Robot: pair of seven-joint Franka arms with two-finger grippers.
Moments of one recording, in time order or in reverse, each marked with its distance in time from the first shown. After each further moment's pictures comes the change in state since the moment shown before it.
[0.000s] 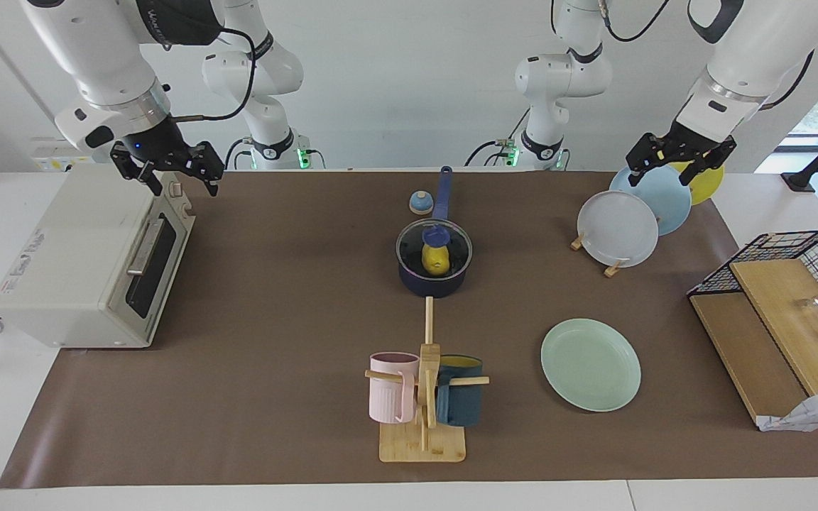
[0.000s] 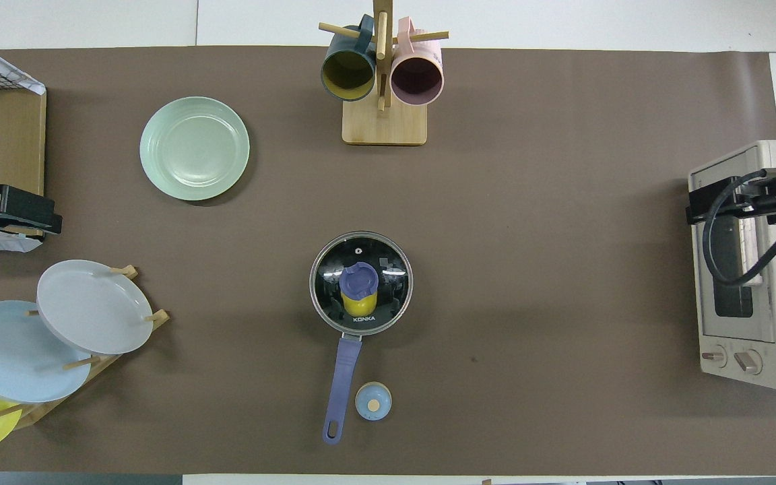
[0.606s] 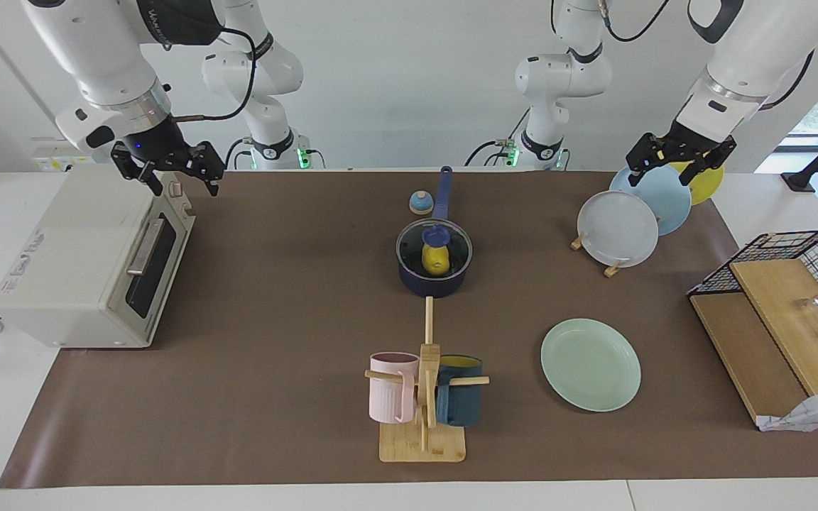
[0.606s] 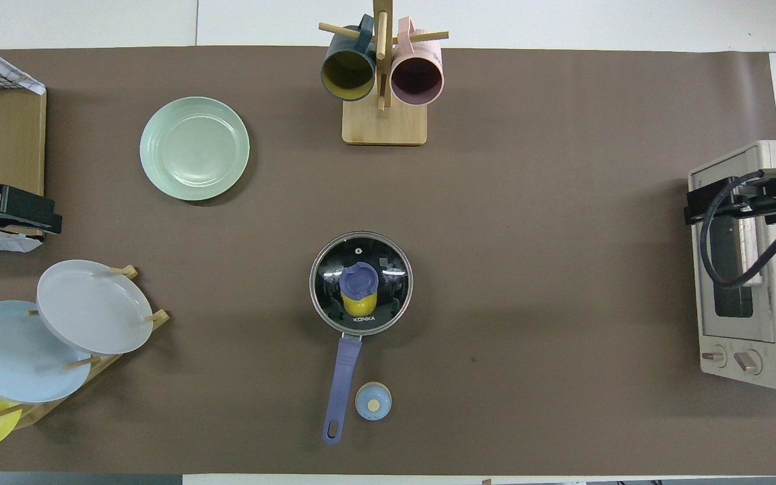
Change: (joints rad) left arm 0.000 0.000 0.000 0.000 0.000 0.000 0.000; right arm 0.001 0.000 0.011 0.000 0.000 0.000 0.000
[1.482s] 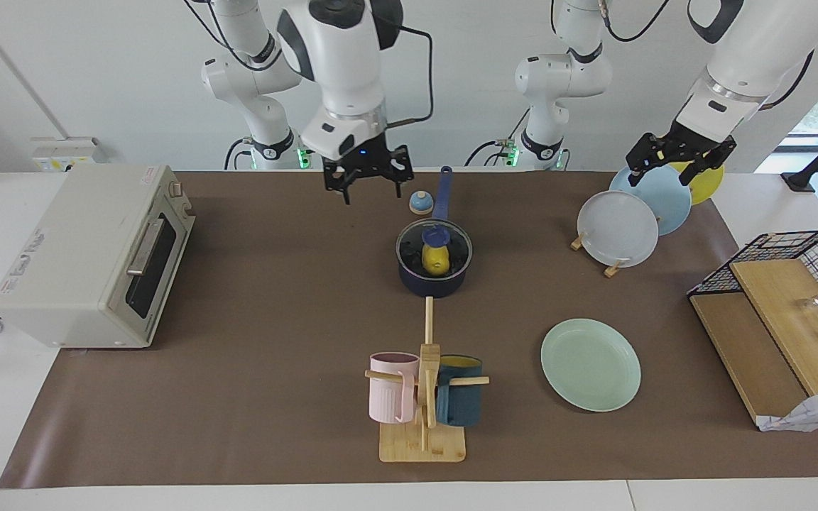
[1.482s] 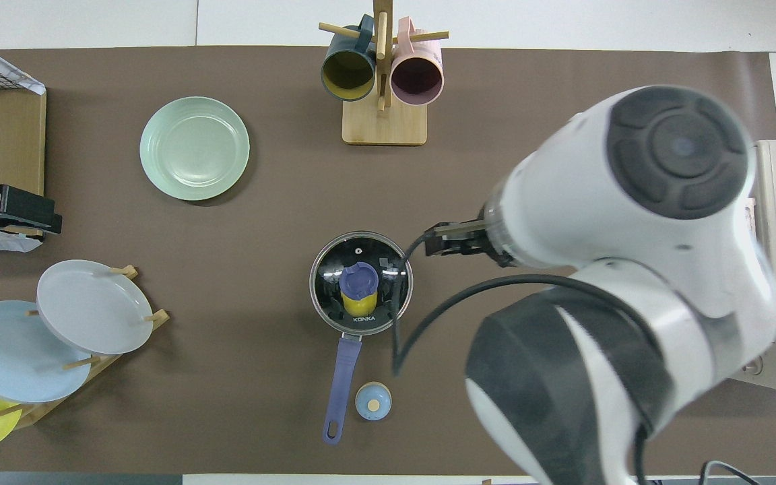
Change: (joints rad) left arm 0.000 0.000 0.000 0.000 0.000 0.000 0.000; right arm 0.343 0.207 0.266 0.028 -0.029 0.275 0.503
